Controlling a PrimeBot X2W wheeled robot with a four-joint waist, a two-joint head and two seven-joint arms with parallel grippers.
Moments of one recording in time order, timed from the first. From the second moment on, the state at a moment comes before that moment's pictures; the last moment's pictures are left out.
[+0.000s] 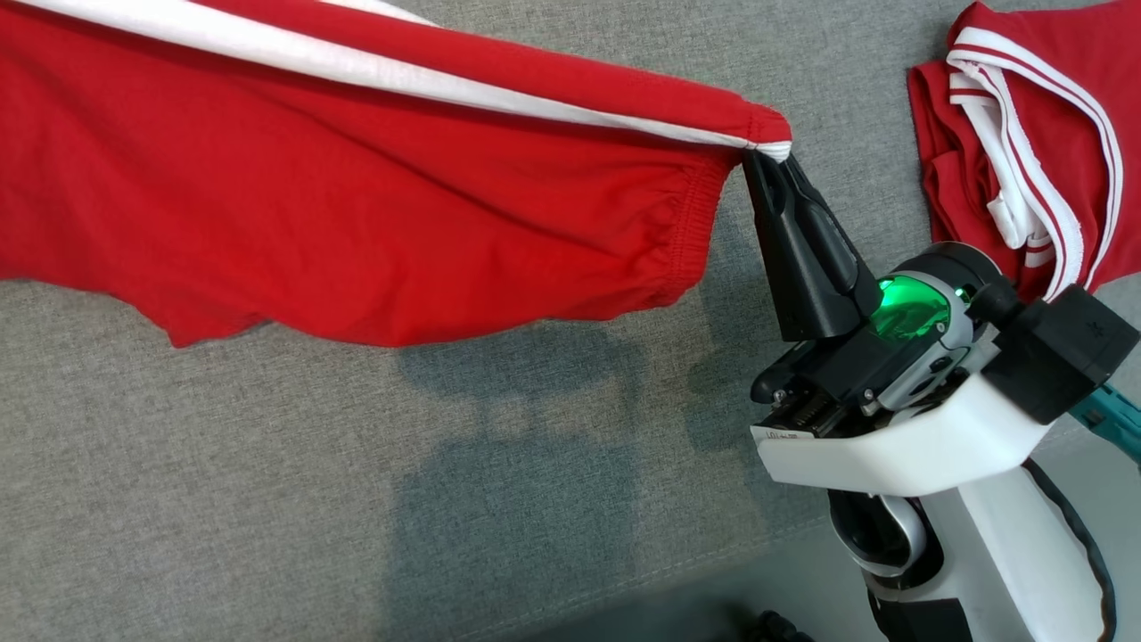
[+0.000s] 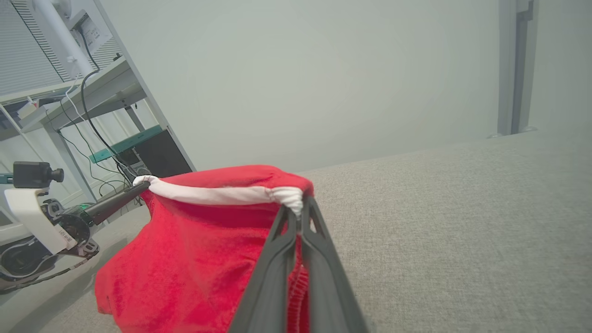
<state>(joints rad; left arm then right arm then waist) -0.69 1.01 -0.41 0.04 -0.95 -0.13 -0.26 -0.46 -0.05 0.40 -0.13 0.49 0.13 -0.25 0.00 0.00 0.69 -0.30</state>
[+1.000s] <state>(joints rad) -0.55 0.77 -0.34 0.11 -0.80 -0.13 -0.26 -0.35 -0.05 0.20 -0.06 0.23 0.13 -0.25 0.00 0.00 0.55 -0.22</state>
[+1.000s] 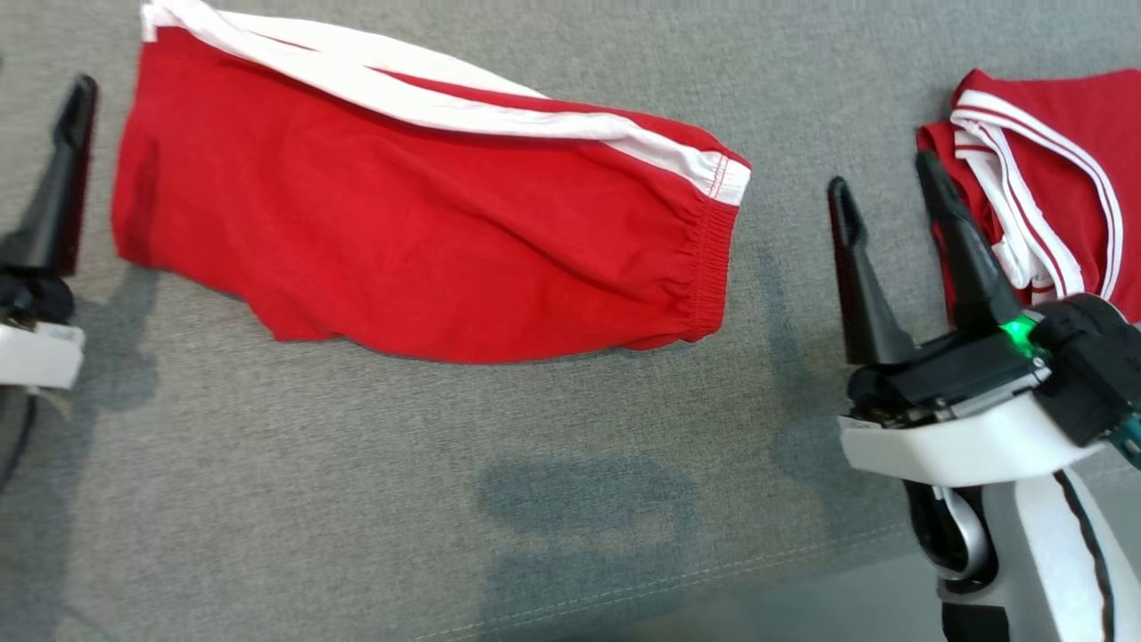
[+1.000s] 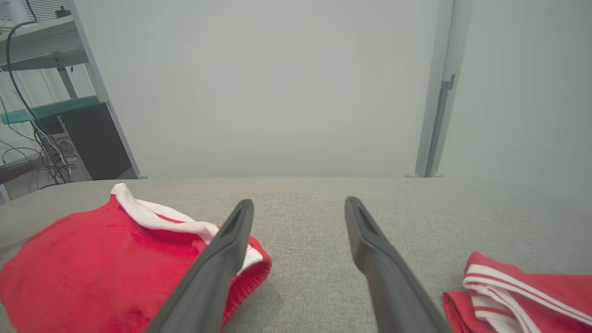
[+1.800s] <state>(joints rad) -0.34 0.54 -0.33 0.31 -0.68 -0.13 -0.26 -0.09 -0.04 0.07 0.02 0.18 0.13 -0.25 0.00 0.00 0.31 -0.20</state>
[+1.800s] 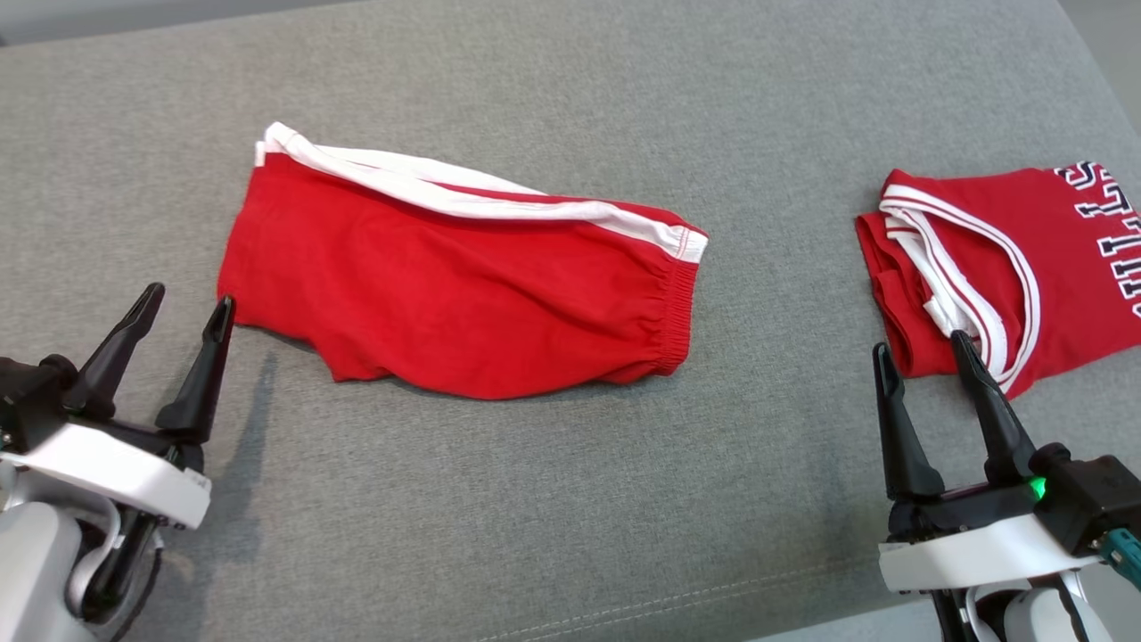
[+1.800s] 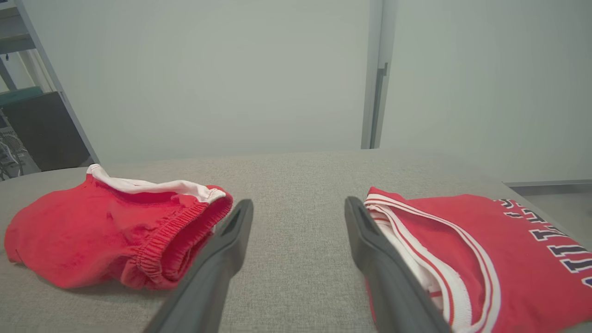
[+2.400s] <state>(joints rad) -0.51 0.78 -0.46 0.39 -0.85 -0.13 -0.06 0.02 -0.04 0.14 -0.11 0.21 0.13 -0.25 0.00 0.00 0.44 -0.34</state>
